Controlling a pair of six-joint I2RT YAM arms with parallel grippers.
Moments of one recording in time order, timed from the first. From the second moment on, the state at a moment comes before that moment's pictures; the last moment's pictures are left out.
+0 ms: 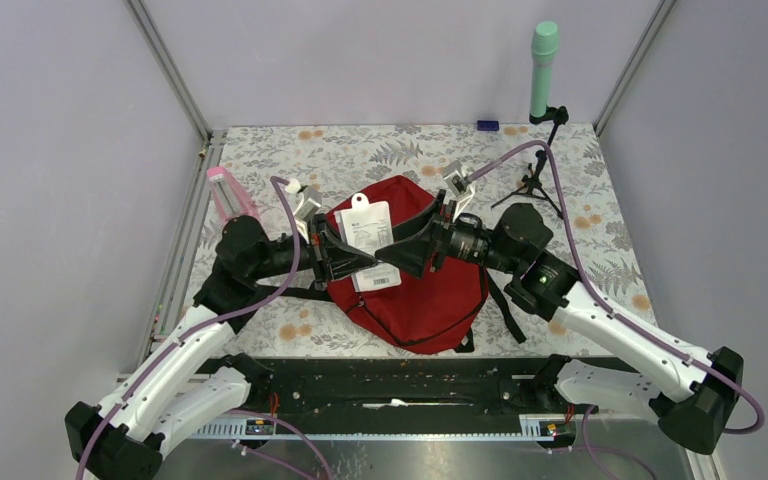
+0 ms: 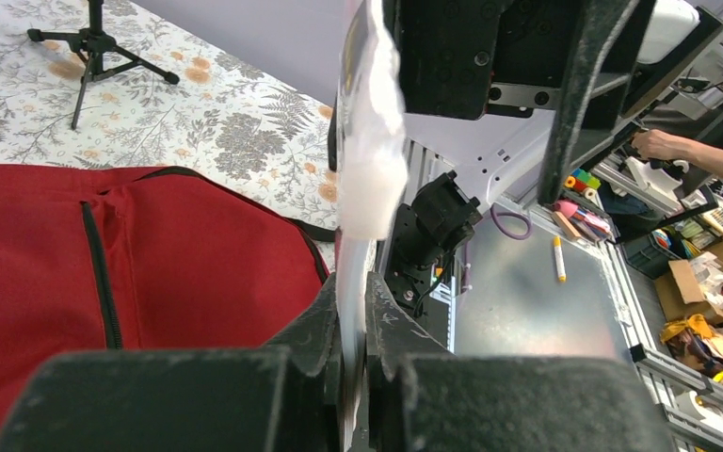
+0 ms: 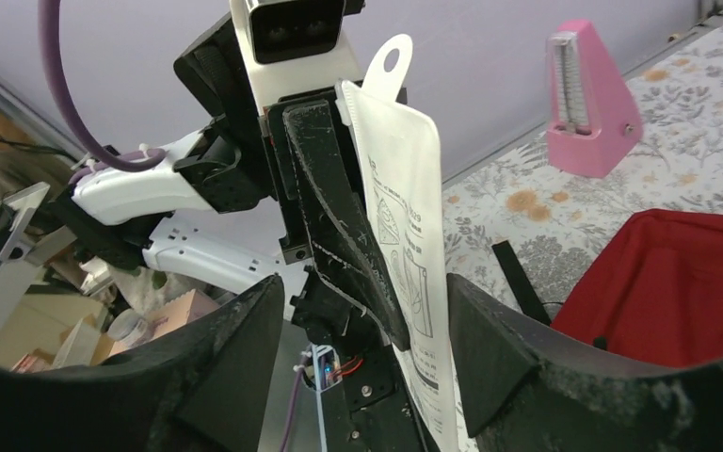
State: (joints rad) left arm -0.53 0.82 0.74 0.14 0.83 -0.48; right arm 0.84 1.02 0.93 0.20 -0.44 0.56
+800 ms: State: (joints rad) left arm -0.53 0.81 0.76 0.04 0.81 -0.41; right arm 0.83 1.02 0.83 0.31 -0.42 0.63
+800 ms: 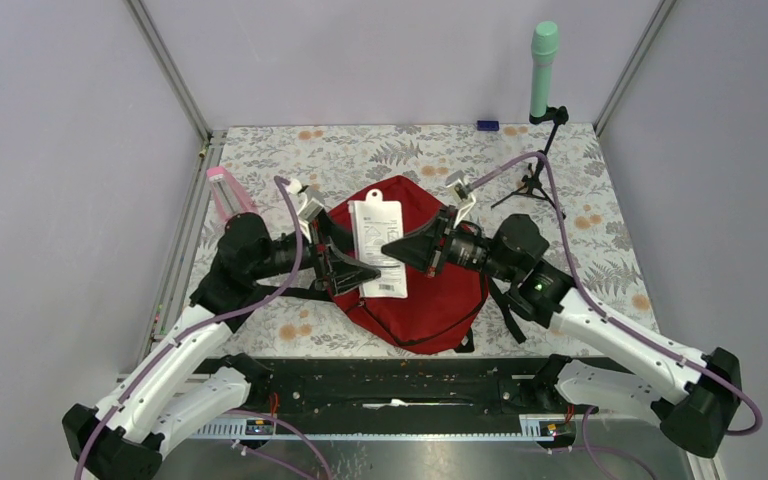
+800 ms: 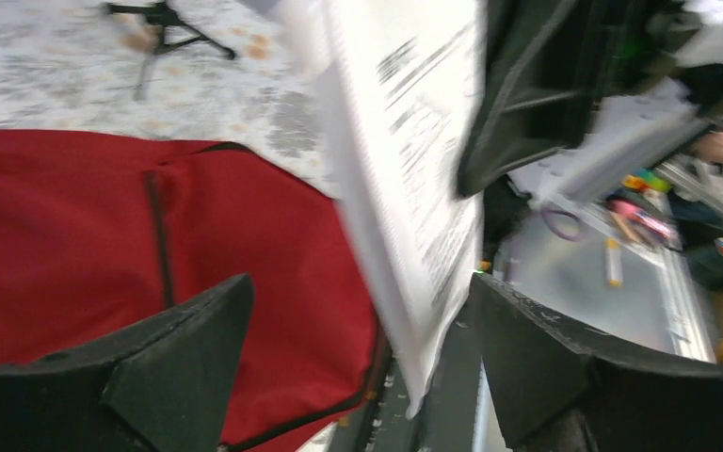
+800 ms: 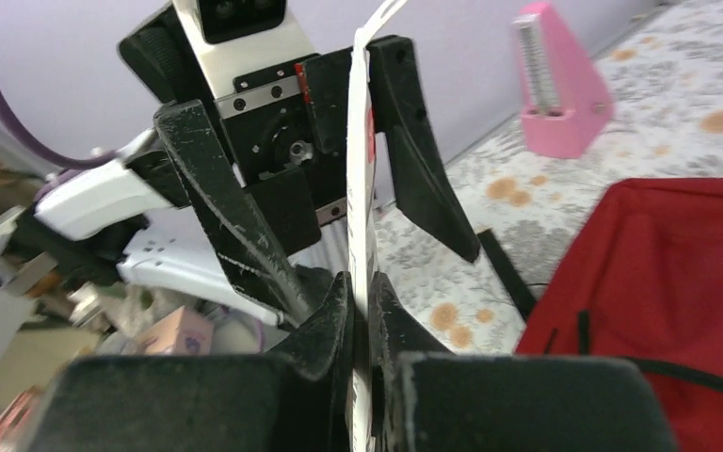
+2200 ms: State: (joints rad) left arm -0.90 1.52 1.14 -0.45 -0.30 -0.09; right arm 0.52 0.90 0.41 0.00 -0.41 0.99
